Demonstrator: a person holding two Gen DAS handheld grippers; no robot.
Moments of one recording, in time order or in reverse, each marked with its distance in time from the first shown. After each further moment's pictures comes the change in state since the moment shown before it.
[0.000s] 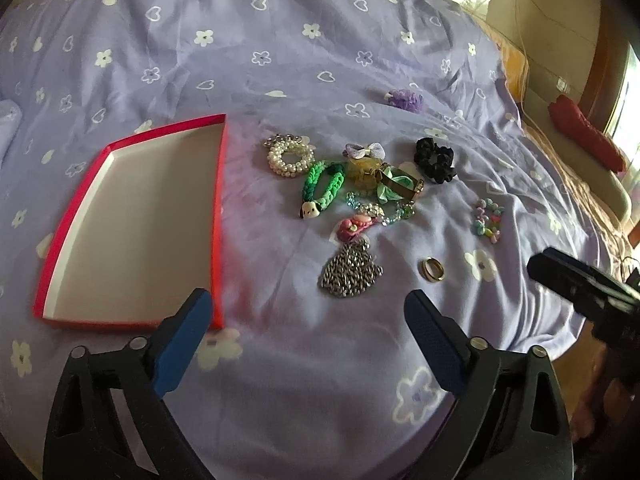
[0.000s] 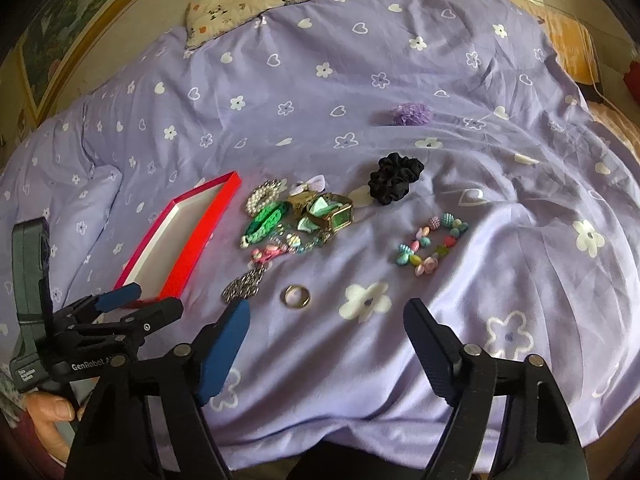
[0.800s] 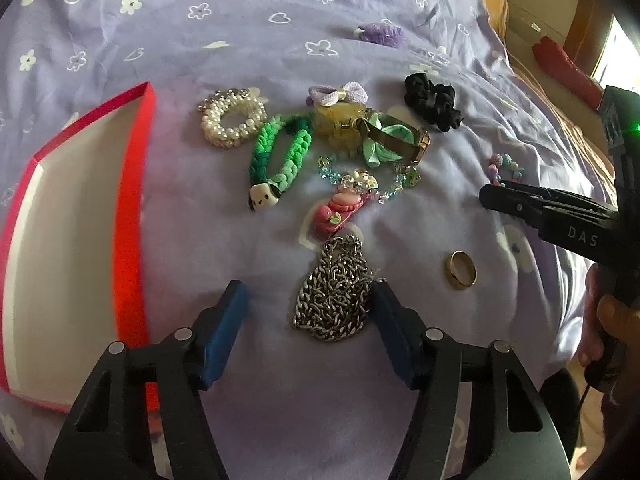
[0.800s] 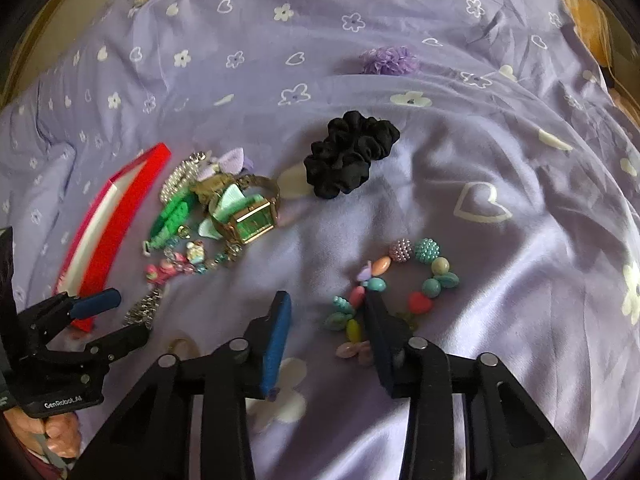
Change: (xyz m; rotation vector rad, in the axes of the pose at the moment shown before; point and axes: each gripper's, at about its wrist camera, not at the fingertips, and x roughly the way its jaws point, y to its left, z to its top) left arm 0.081 -0.015 0.019 0.133 0.181 -0.075; right arm 0.096 -0.046 0.028 -0.031 0.180 -0.088
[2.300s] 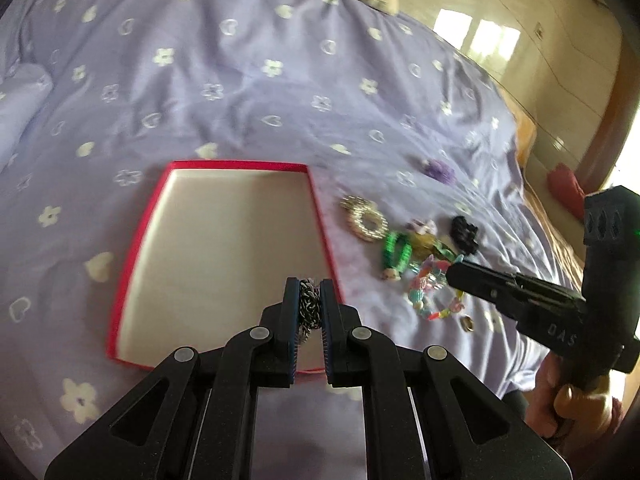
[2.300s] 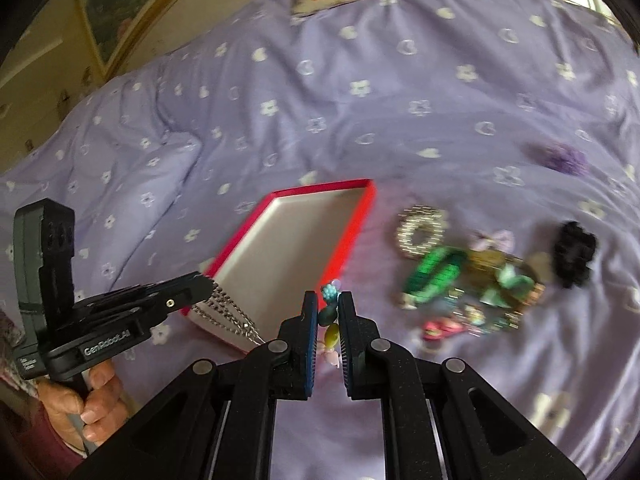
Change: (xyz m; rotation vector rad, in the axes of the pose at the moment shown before) left arm -0.140 0.142 -0.034 -0.290 -0.293 -0.001; right arm -0.051 0.192 0.020 -0.199 -0.121 0.351
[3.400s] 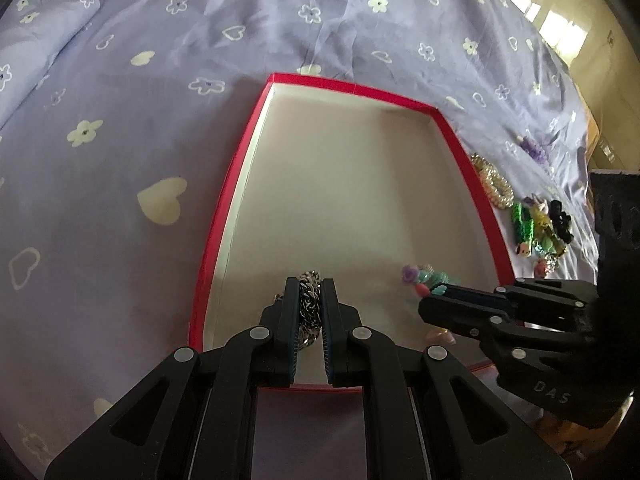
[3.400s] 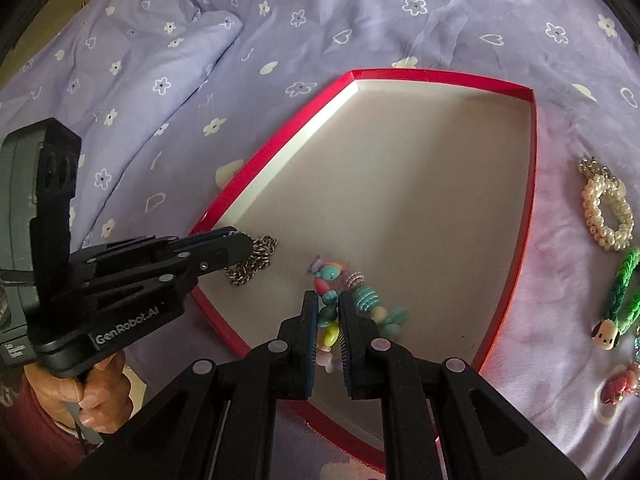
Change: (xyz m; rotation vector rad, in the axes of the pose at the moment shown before) left arm 0.068 0.102 -0.029 -0.114 0.178 0.135; right arm 0.154 0.061 -0.018 -0.150 0.356 0.094
